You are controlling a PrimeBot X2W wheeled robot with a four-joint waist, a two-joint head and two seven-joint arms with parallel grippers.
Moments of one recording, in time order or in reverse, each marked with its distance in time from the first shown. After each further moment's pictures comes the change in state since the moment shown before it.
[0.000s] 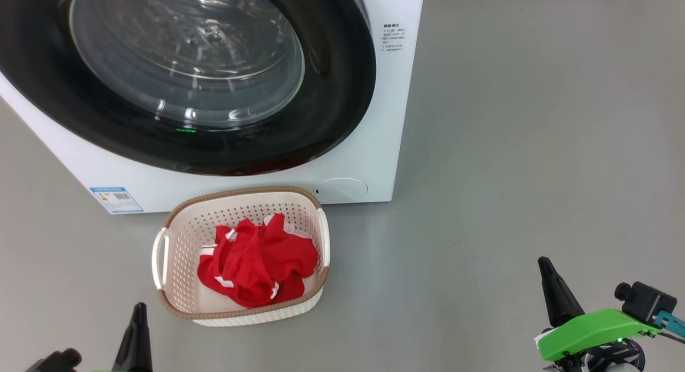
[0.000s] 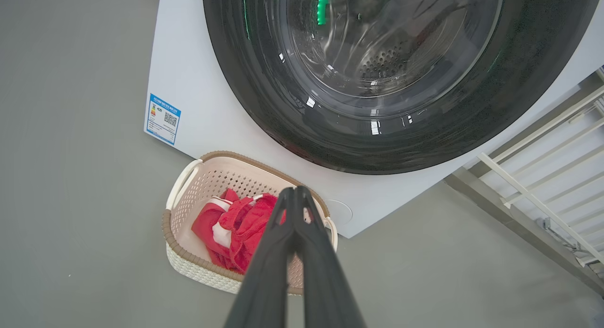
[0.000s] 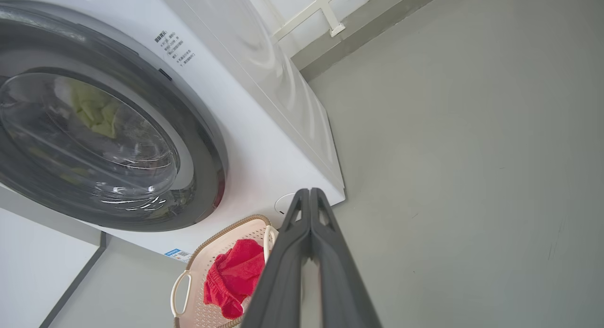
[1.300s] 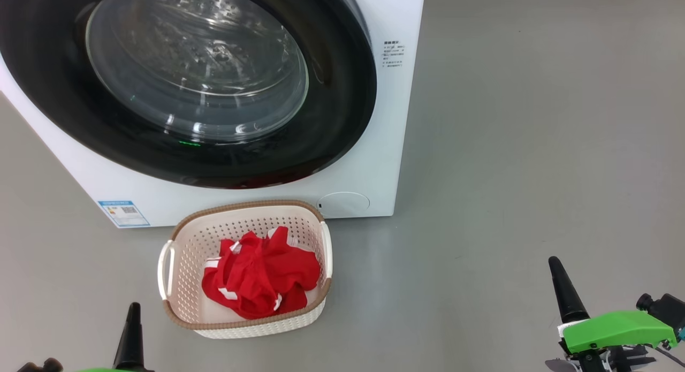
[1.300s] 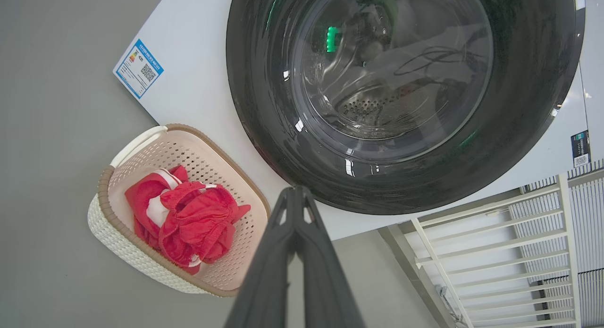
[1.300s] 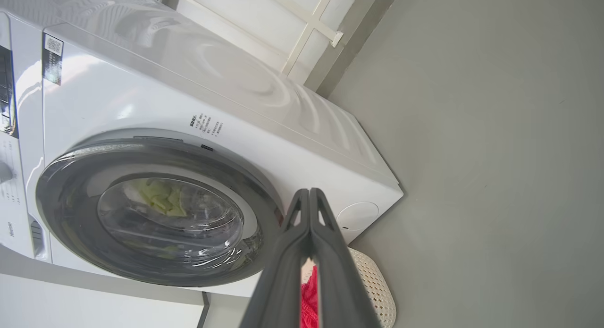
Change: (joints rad) left arm -0.007 -0.013 0.031 -0.019 -0.408 0.000 0.111; right arm 0.022 0.028 -0.053 -0.057 0.402 -0.001 0.112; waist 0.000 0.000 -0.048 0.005
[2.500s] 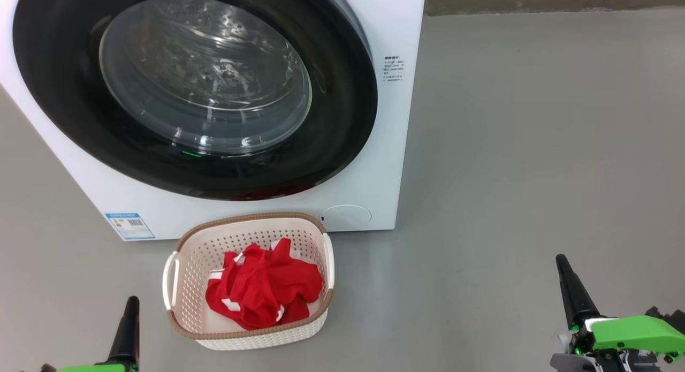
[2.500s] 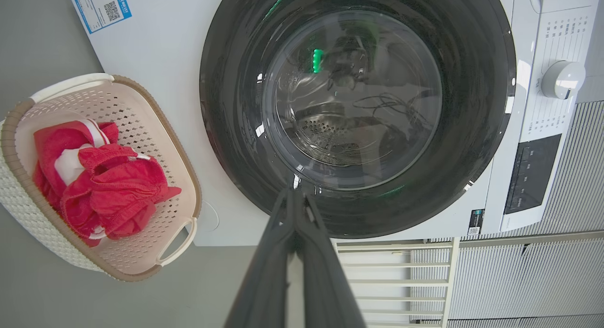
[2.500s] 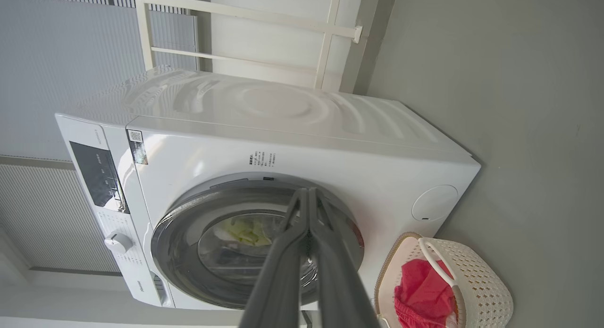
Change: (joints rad) left arm -0.017 -0.012 0.035 -0.013 -0.373 0.000 0.100; right arm 0.018 0.025 -0.046 -0.053 0.366 0.000 0.103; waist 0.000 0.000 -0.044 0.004
